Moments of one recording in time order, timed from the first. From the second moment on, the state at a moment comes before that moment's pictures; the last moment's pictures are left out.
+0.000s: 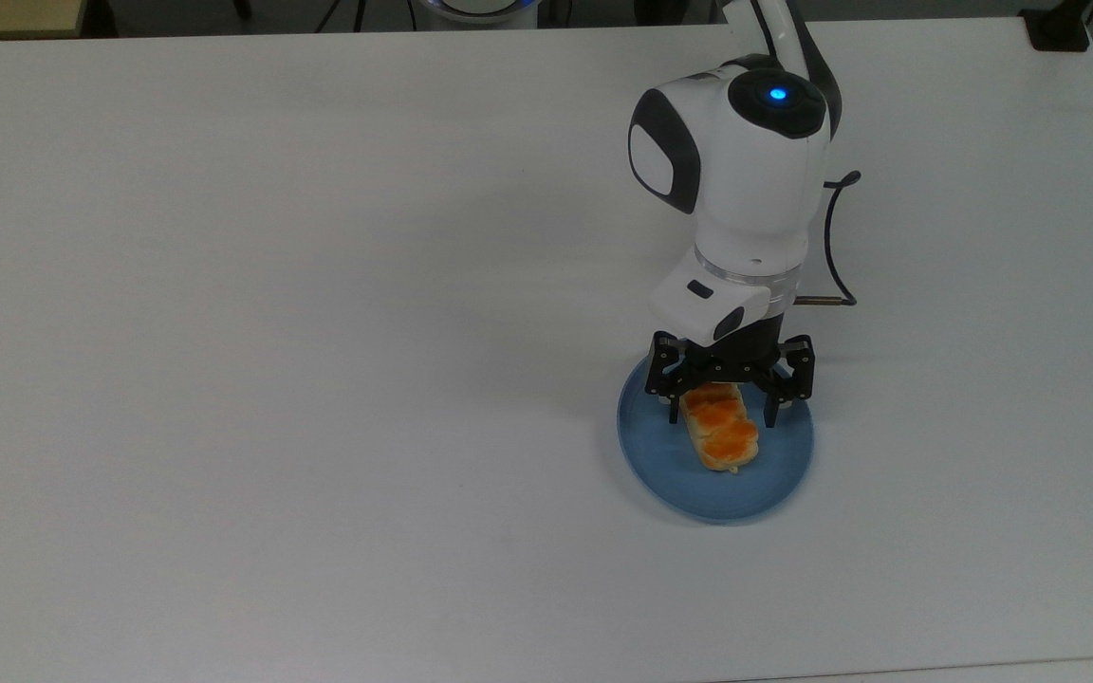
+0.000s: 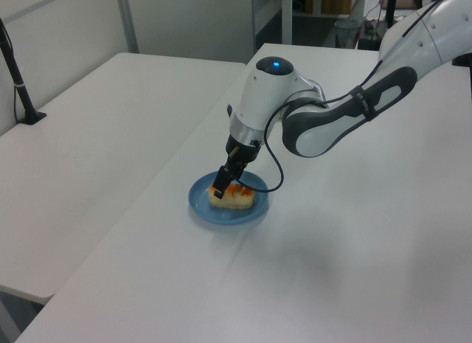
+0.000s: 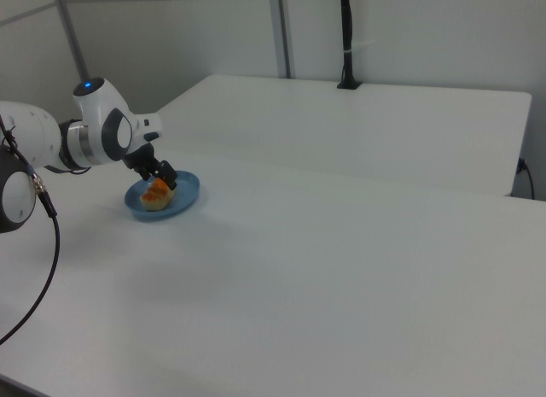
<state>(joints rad) 0.33 0.71 0.03 -1.38 -0.18 2.47 0.54</state>
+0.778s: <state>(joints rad) 0.07 0.30 0.08 -1.43 -0.14 1.82 0.34</state>
